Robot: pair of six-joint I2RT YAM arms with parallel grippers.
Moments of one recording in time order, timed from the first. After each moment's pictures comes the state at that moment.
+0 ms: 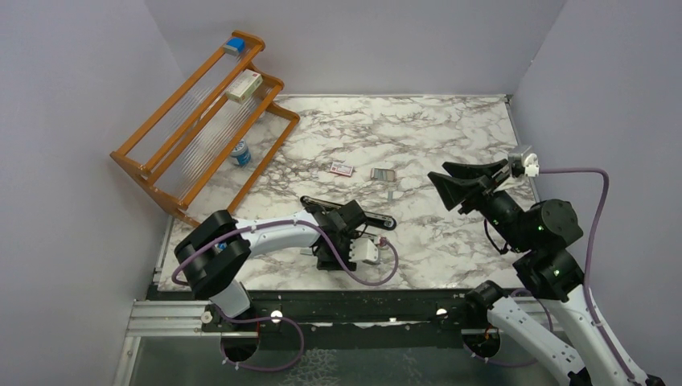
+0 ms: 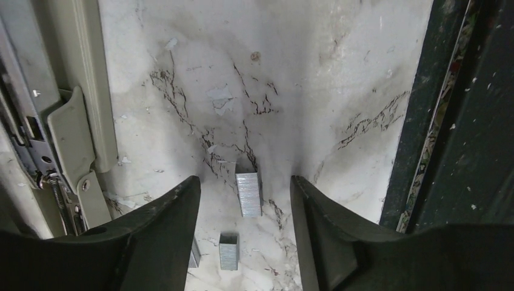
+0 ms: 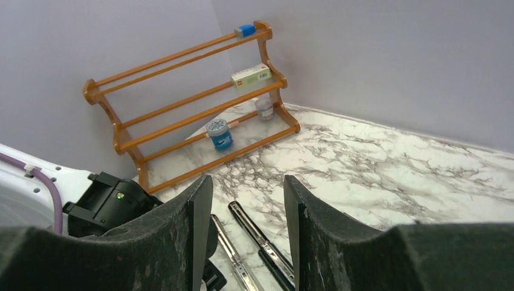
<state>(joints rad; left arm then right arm) -0.99 1.59 0.91 -0.67 0.17 0.69 0.53 0.53 0.86 -0.12 -0.14 0.22</state>
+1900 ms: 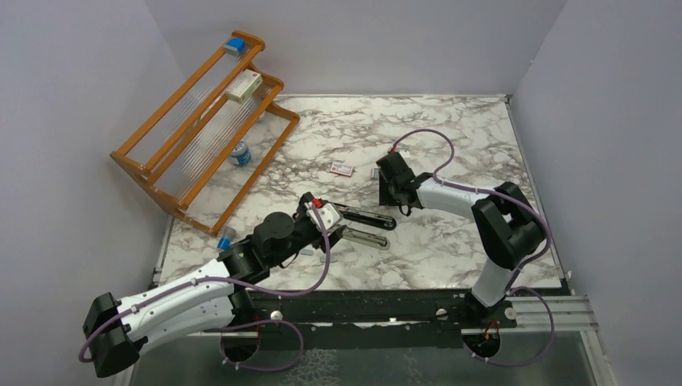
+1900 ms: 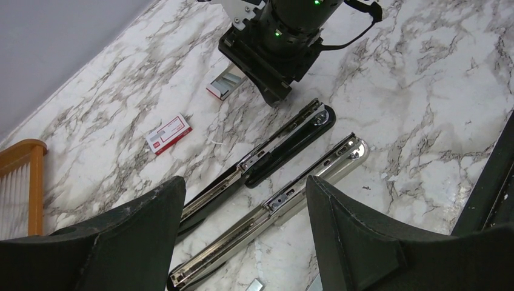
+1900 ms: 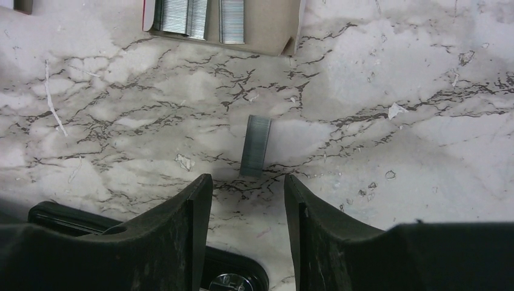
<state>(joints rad) -0.99 0.76 0.49 0.08 -0.12 0.22 0.62 1.75 1.02 -0.25 0.31 0.48</state>
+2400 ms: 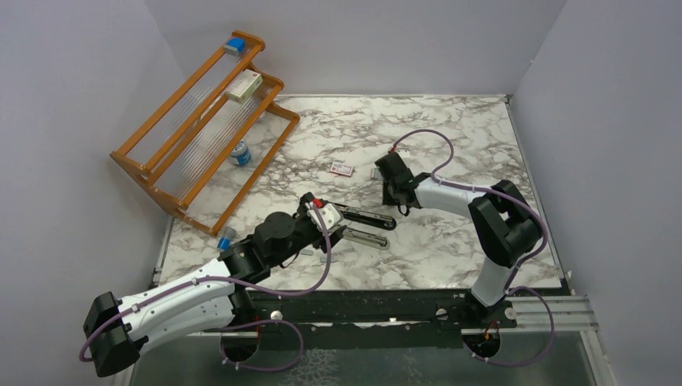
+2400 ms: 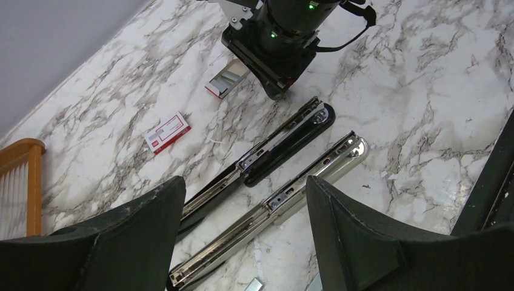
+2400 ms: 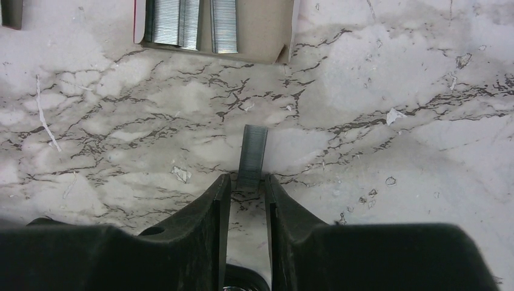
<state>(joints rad) -0.99 0.77 0.49 0.08 -0.12 0.22 0.62 1.78 1.03 -0.23 0.34 0.49</state>
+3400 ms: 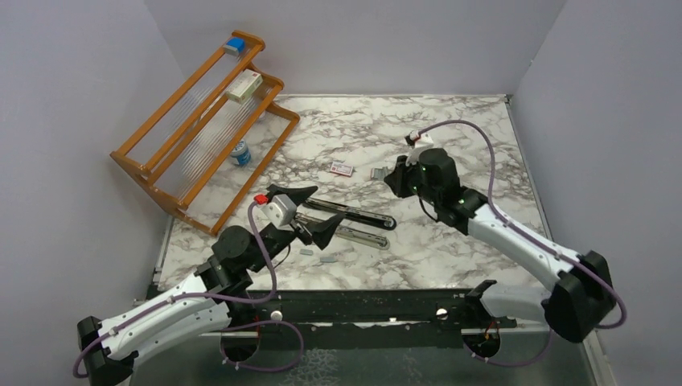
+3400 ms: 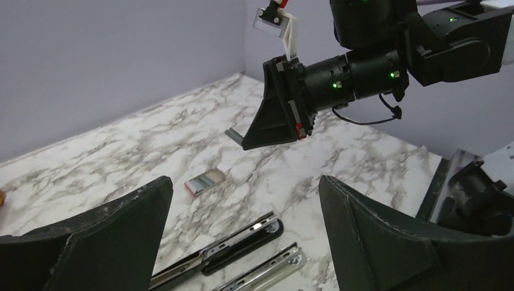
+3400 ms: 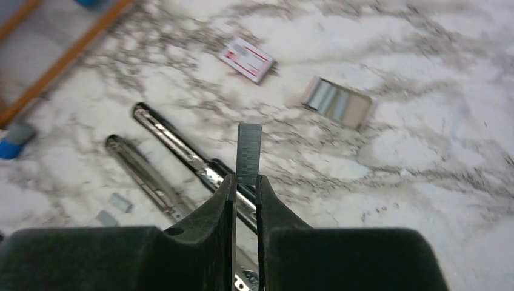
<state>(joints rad) -0.99 0.55 0.46 0.28 -0.15 -0.03 0.62 1.28 0.87 -0.12 0.14 0.32</state>
